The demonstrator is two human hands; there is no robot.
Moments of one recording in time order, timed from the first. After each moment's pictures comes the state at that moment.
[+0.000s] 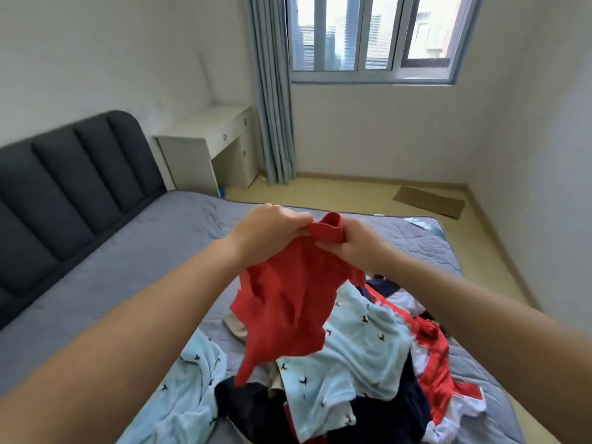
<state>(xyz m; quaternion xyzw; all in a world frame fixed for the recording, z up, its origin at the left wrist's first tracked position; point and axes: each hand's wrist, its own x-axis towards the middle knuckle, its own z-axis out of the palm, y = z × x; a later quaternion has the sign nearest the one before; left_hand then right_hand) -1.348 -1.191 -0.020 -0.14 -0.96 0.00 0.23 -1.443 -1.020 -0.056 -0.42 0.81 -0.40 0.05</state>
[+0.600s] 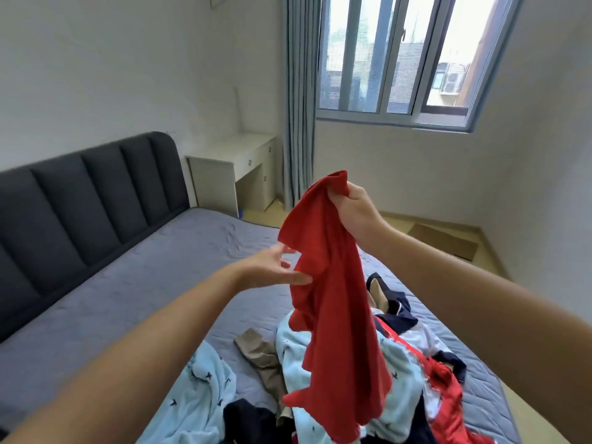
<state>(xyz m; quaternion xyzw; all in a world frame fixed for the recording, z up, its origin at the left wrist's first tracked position) -1.298 -1.255 -0.021 0.09 -0.88 -0.47 -0.04 -1.403 -1.107 0.049 -0.32 0.67 -0.66 0.09</state>
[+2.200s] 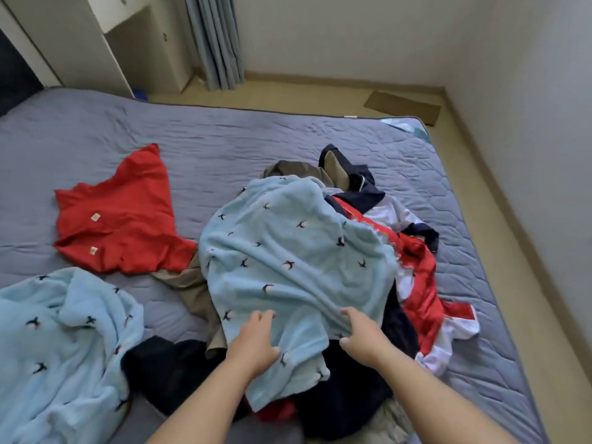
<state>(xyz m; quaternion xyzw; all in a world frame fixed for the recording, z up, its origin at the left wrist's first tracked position) -1.374 -1.134 -0.515 0.18 -0.91 -0.25 -0.26 -1.457 -0.932 -0.507 -0.08 0.90 -0.23 0.36</state>
